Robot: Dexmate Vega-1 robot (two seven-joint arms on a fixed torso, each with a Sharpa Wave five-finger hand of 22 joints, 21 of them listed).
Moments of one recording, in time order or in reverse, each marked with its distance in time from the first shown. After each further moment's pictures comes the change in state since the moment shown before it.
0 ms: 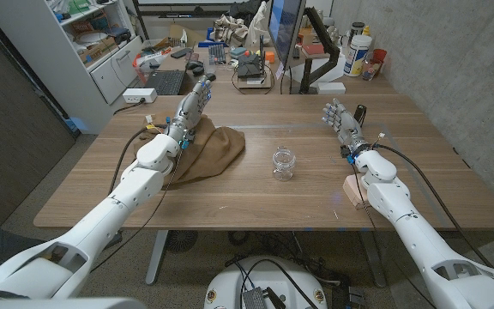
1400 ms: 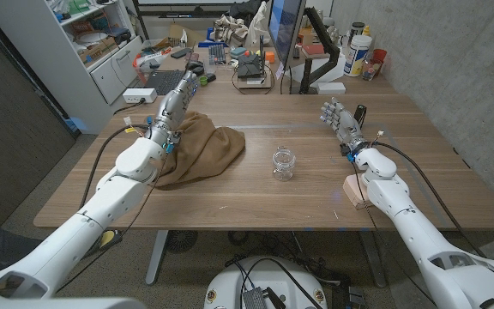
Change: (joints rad) left arm 0.190 0.131 -0.112 -0.253 0.030 0.005 0.113; left_hand 0.008 0.008 -0.004 -0.004 0.000 0.019 0.001 0.000 0.000 0.009 0.002 0.005 0.000 0.023 0.002 0.000 0.000 -0.005 0.005 0.000 0.000; right arm 0.053 0.011 0.000 0.084 -0.002 0.024 0.062; right_hand 0.000 0.000 -0.003 -0.003 0.000 0.005 -0.005 0.000 0.000 0.004 0.004 0.000 0.000 0.007 -0.007 0.000 0.000 0.014 0.000 -0.019 0.000
